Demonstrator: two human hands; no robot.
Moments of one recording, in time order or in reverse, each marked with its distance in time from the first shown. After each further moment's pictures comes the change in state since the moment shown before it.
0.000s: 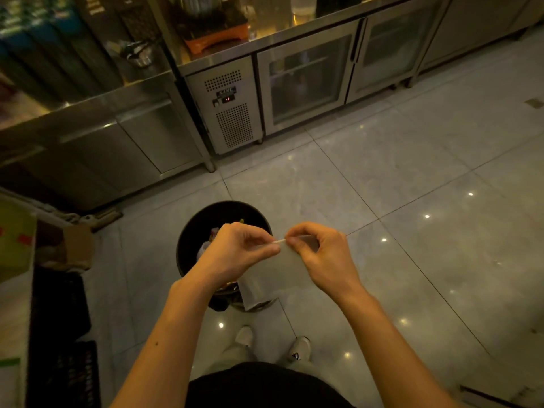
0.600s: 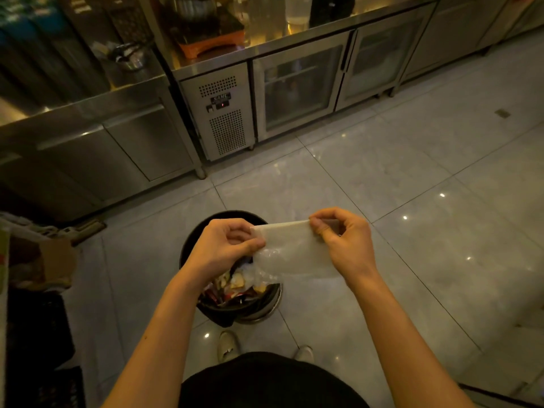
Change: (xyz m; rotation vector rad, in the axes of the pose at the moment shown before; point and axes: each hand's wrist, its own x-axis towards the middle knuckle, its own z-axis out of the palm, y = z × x) left_hand 0.016 -0.063 -0.069 -0.316 0.042 -0.081; right_hand 0.044 -0.020 0.038 0.088 0.256 0.154
